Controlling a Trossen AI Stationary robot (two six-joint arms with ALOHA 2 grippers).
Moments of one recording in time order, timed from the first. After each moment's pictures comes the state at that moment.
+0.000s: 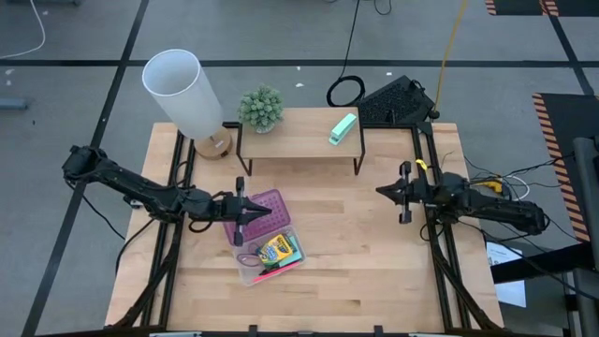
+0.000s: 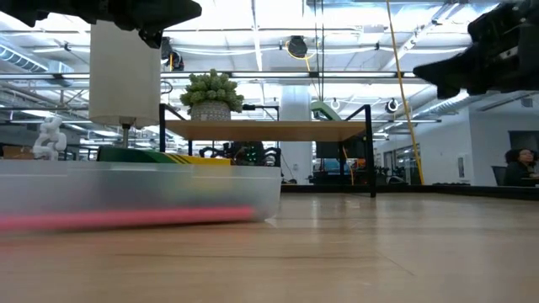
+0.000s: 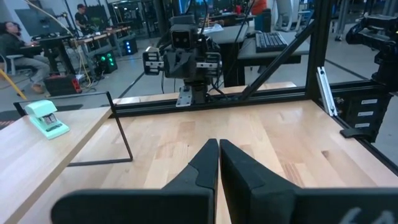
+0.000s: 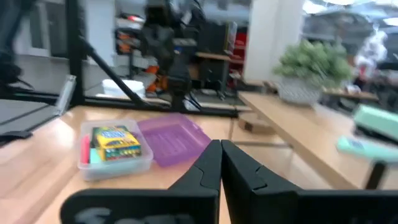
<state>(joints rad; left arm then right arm) -0.30 1.05 0.48 0.47 -0.32 0.08 -0.17 0.00 0.01 0.06 -0.12 -0.11</state>
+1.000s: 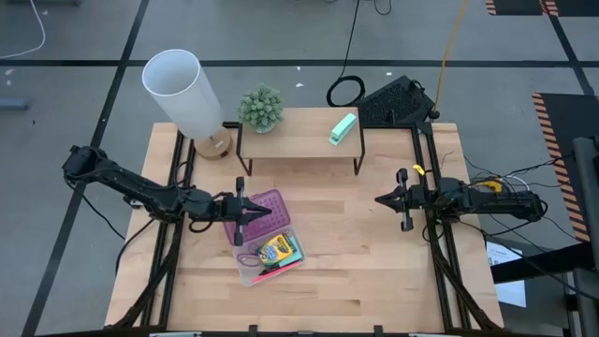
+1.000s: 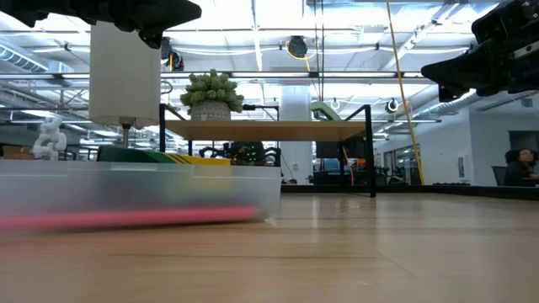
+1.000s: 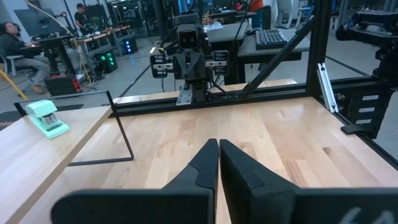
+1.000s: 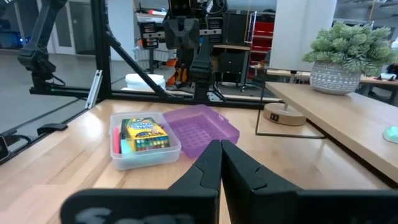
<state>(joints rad) -0.30 1.05 0.48 0.47 -0.32 0.09 0.00 0.01 0.01 0.00 -0.03 -0.06</state>
